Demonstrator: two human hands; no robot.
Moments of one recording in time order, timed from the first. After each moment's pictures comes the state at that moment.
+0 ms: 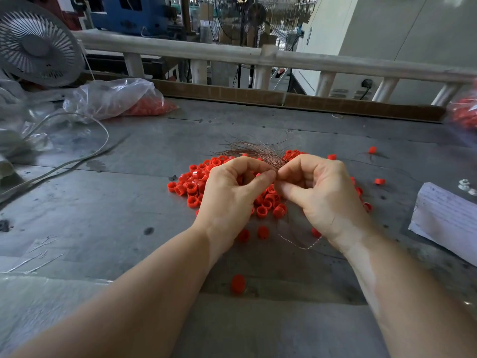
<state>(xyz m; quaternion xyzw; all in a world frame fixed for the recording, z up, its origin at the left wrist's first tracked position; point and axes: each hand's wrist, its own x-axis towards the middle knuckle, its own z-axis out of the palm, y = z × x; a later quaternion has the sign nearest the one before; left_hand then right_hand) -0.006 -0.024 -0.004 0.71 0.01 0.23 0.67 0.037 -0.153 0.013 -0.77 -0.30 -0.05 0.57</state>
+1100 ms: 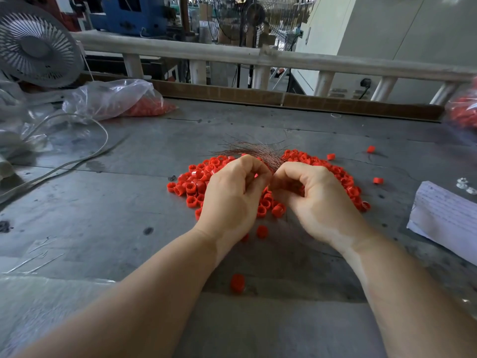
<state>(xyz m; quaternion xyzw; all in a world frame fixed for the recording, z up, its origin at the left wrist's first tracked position) -0.008 -0.027 0.000 0.84 0.01 0.29 0.46 0.037 -0.156 0.010 -0.84 -0.35 -0.08 0.41</state>
